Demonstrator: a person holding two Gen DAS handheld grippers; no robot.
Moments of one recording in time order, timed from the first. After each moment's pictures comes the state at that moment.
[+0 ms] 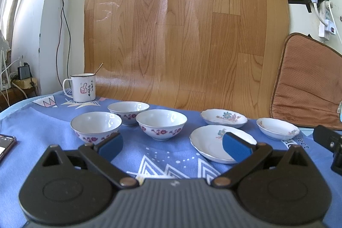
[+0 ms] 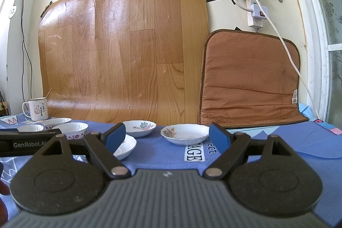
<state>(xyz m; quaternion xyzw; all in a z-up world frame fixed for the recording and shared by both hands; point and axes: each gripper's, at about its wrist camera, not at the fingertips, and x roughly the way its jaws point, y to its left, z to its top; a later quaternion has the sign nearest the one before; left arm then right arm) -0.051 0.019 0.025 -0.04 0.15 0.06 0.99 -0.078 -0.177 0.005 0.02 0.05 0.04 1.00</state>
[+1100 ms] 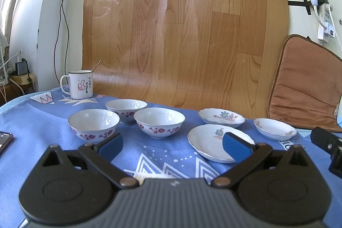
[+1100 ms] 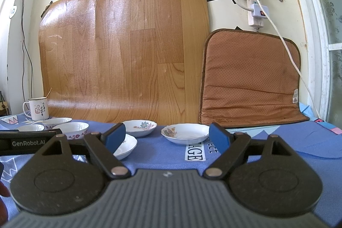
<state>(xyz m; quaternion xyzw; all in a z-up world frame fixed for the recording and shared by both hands) -0.051 0.019 0.025 -0.05 0.15 0.06 0.99 -0.078 -0.177 0.005 0.02 0.05 0.05 1.00</state>
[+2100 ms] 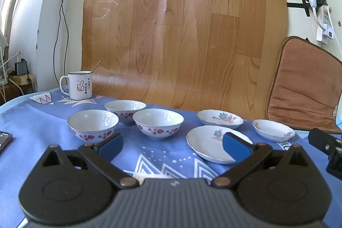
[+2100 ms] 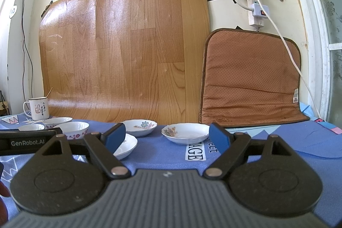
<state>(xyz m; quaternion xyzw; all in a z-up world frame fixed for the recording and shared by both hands) -0.052 0.020 0.026 -0.05 0.15 0.06 0.99 -0.078 -0.176 0.005 0.02 0.05 0.05 1.00</state>
